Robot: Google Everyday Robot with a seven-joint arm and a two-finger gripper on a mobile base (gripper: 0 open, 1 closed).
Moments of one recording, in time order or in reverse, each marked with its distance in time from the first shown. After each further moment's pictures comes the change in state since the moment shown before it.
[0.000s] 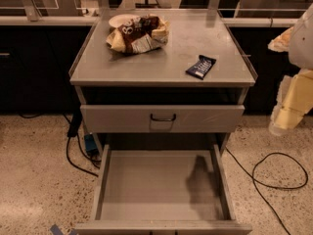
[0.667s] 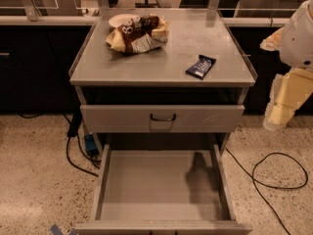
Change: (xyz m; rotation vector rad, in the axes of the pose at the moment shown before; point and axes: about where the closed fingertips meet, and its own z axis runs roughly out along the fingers) arm -0.006 -0.013 0.015 -0.008 -0.009 -0.040
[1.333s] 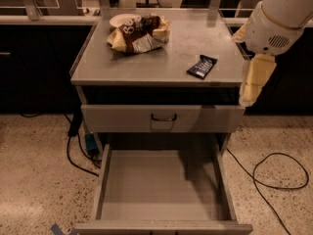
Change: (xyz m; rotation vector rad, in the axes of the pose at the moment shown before) arm -0.021 -0.067 0.050 -0.026 -0.002 -0.109
